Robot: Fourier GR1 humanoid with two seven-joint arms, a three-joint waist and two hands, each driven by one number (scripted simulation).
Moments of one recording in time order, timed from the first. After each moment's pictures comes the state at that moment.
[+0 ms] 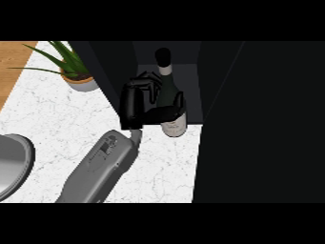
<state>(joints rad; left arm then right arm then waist) -0.60 0.00 -0.37 -1.07 0.35 0.60 -0.42 -0.08 -0.06 0.01 -2.46 -0.14 0.17 0.63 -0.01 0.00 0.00</state>
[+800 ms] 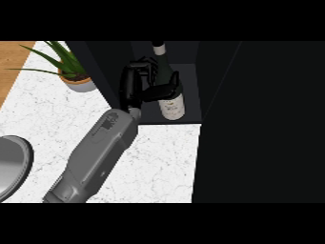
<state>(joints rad) -0.79 0.00 -0.26 -0.79 0.41 0.51 -0.43 -0.08 -0.05 0.01 -2.47 -0.14 0.16 0.64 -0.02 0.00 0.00</state>
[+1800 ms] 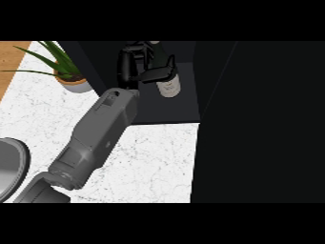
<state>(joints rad) -1.06 0.00 -0.08 -0.36 0.40 0.50 -0.66 -0.07 -0.04 0.01 -2.45 -0.16 0.19 0.61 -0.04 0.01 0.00</state>
